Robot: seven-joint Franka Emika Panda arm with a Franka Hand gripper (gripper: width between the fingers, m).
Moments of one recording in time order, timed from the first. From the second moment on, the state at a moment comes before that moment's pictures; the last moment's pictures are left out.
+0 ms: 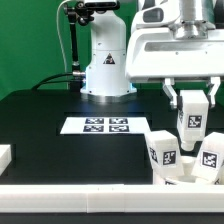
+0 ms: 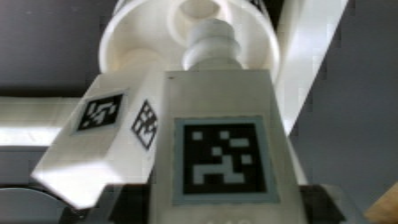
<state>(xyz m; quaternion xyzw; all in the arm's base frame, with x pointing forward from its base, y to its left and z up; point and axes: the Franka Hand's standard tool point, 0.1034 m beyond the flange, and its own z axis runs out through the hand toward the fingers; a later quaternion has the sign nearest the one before) 0.590 0.094 0.112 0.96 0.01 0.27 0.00</state>
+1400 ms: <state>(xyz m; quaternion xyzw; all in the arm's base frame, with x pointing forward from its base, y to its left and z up) 0.594 0.085 0.100 0.96 0.03 0.27 0.02</state>
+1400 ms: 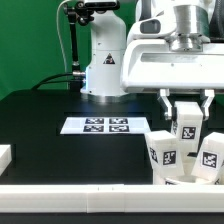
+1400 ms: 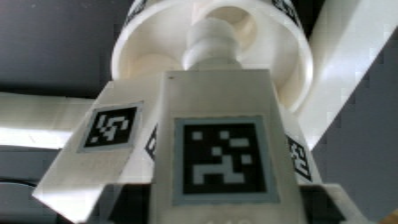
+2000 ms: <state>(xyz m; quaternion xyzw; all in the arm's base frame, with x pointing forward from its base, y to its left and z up) 0.589 0.093 0.091 0.96 0.03 0.26 0.01</state>
